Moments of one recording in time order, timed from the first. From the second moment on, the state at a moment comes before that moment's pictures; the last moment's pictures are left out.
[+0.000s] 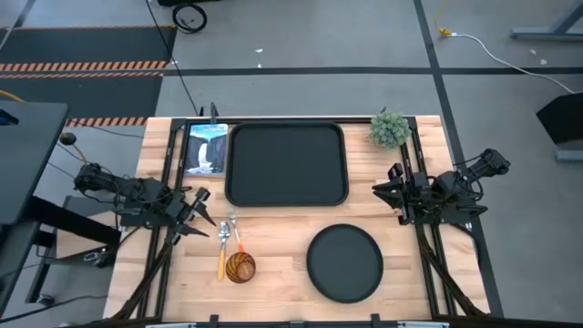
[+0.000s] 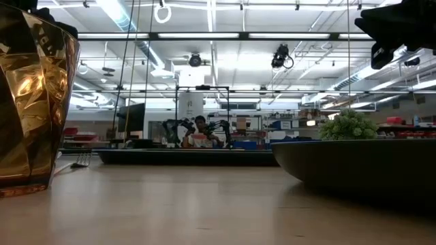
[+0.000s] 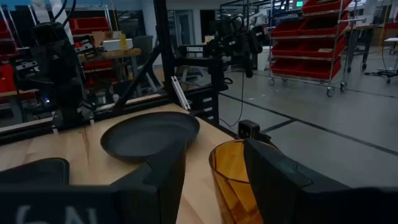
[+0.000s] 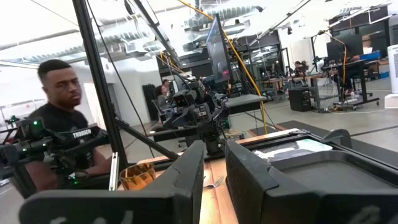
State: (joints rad) left arm -0.33 0.01 0.06 -0.01 0.18 0.08; right arm 0.47 0.03 0.02 0.29 0.50 0.07
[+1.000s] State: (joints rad) left arm -0.33 0.01 0.06 -0.01 0.18 0.06; right arm 0.47 0.03 0.02 0.29 0.50 0.07
